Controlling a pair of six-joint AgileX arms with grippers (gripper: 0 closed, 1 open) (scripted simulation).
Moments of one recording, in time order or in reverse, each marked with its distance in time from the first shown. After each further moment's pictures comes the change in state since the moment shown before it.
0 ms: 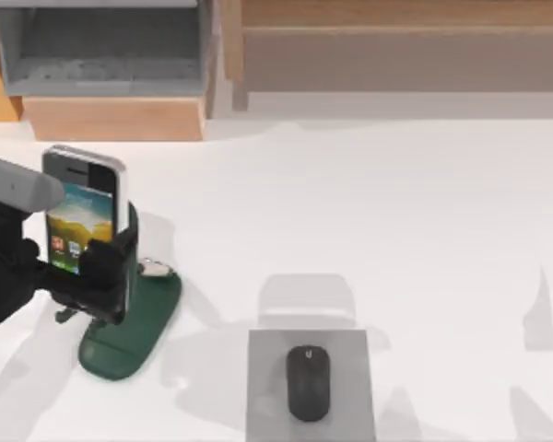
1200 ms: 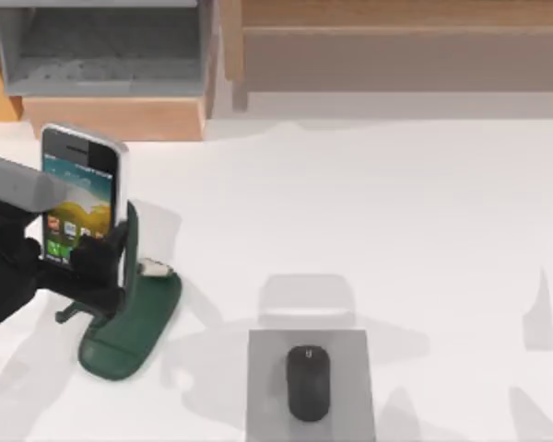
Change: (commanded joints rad) left arm 0.003 0.016 0.001 0.012 0.008 0.003; right arm 0.000 0.000 0.000 0.000 0.000 0.000
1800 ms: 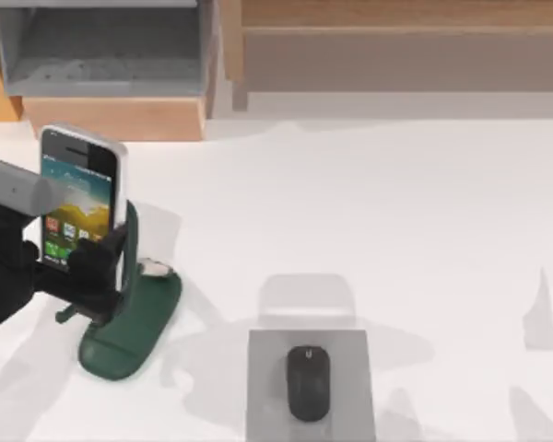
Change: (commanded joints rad) left arm 0.001 -0.018 -0.002 -0.012 0.005 0.012; right arm 0.000 0.000 0.000 0.000 0.000 0.000
